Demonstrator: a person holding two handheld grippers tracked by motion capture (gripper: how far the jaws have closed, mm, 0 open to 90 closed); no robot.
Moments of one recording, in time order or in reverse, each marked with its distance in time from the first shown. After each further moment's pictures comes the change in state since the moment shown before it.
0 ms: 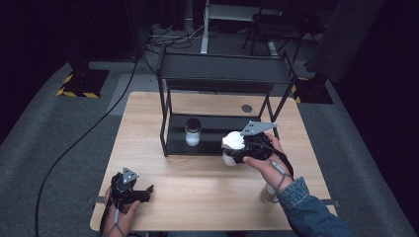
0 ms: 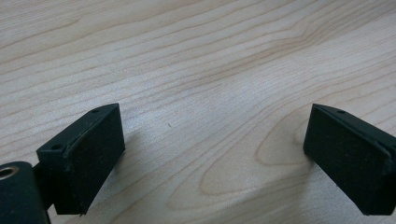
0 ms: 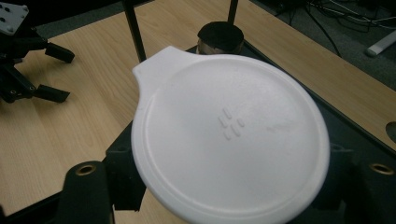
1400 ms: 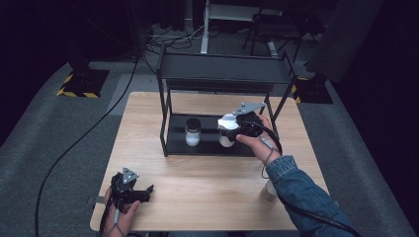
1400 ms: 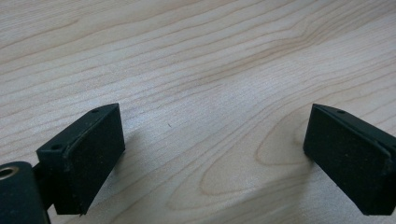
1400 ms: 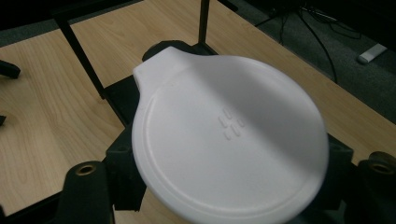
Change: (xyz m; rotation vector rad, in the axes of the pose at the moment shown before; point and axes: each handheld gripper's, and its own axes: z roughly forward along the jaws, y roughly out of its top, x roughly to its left) left arm 0.000 0.000 0.000 0.001 0.000 -0.001; right arm -0.053 0.024 0.051 -0.004 -0.013 -0.012
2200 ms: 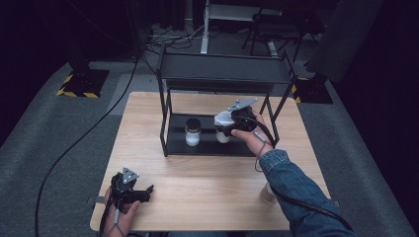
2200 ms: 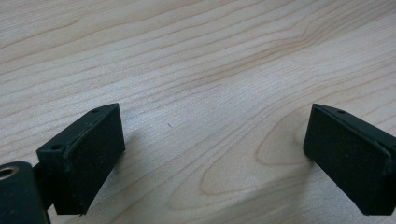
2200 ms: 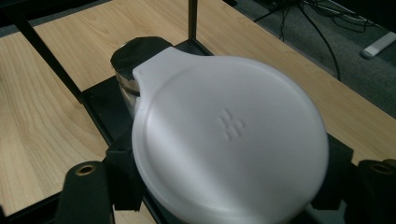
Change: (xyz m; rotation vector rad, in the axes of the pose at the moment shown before) left arm 0.000 0.000 0.000 0.001 0.001 0.006; right arm -0.017 0.001 0.034 0.018 0.006 0.010
